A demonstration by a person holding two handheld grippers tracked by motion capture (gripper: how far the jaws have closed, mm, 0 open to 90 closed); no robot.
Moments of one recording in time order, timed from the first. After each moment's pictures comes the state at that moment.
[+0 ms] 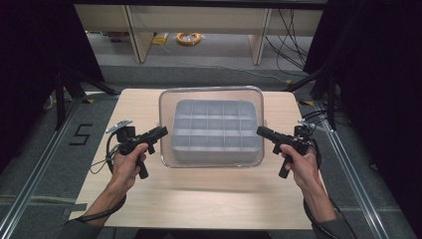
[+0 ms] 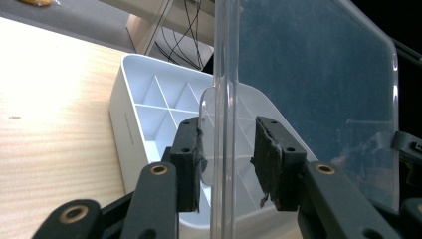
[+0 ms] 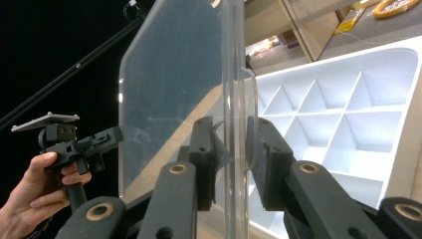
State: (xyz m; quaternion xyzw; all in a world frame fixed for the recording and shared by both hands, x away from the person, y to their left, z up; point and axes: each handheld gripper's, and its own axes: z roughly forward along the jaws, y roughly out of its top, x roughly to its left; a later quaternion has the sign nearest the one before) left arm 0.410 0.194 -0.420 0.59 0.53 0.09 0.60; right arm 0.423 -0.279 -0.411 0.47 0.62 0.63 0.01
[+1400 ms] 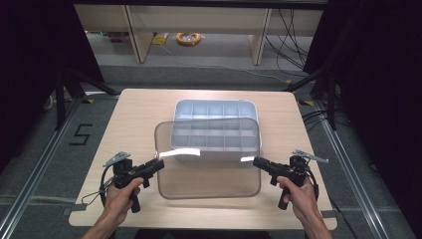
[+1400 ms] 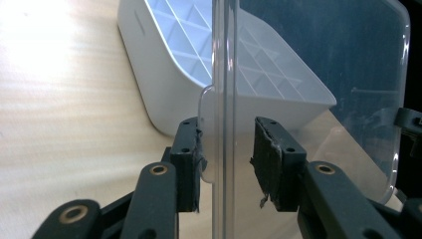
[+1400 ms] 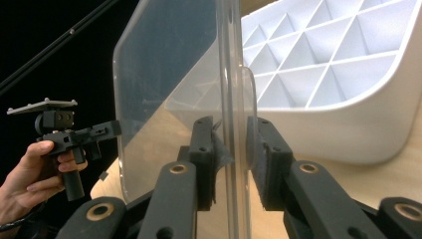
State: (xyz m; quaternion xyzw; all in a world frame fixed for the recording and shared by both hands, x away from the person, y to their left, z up) left arm 0.342 0.204 -0.470 0.62 0.54 0.06 0.57; right arm 0.361 -0.275 -0.461 0.48 0.64 0.60 -0.02
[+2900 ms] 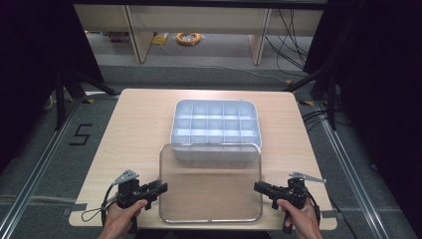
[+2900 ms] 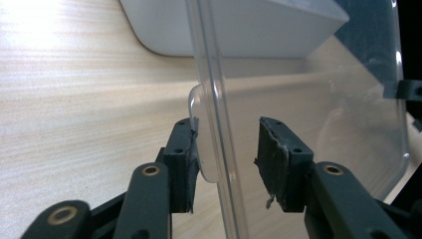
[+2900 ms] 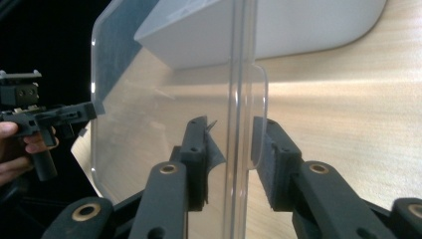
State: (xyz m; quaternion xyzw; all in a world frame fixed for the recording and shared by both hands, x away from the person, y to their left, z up) left arm 0.309 0.193 -0.495 0.69 0.52 0.05 0.50; right arm 0.320 -0.277 -0.500 0.53 0.66 0.53 -0.05
